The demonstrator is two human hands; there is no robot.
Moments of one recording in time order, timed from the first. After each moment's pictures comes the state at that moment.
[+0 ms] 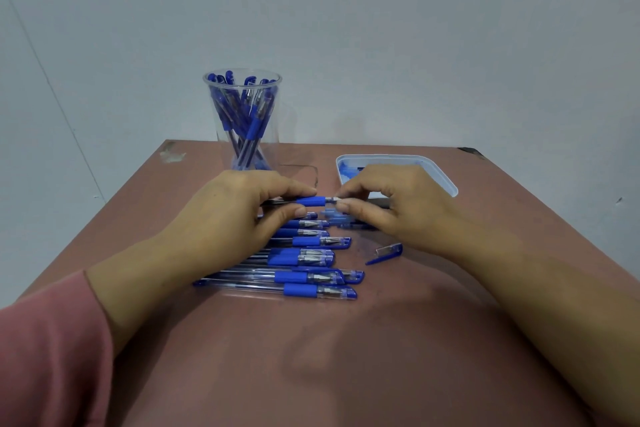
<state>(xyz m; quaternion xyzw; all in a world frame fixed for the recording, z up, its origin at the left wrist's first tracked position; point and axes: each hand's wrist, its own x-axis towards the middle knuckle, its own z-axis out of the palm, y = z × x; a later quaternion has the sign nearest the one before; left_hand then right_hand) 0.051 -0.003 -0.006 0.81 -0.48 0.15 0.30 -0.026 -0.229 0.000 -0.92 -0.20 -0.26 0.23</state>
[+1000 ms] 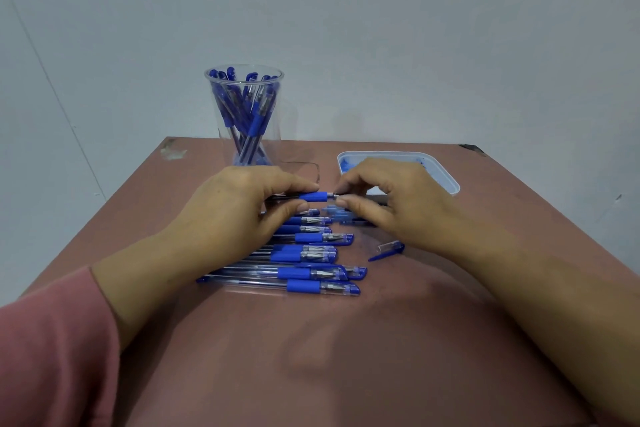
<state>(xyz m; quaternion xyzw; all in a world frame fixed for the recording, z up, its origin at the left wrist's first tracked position) 0.054 -0.003 -0.011 0.80 -0.49 0.19 0.29 -0.028 -0.221 0.002 -0.92 -0.19 -0.25 0.24</state>
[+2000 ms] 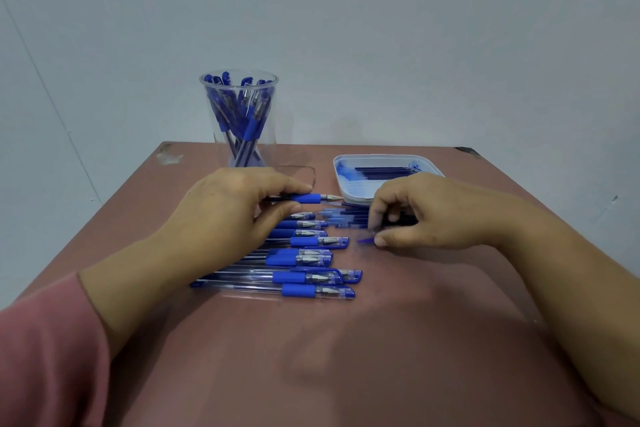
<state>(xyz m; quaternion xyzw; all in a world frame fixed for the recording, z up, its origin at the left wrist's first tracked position) 0.055 -0.003 -0.009 0.80 -0.48 0.20 0.29 -0.051 -0.251 0.028 -0.98 -0.08 0.03 0.20</state>
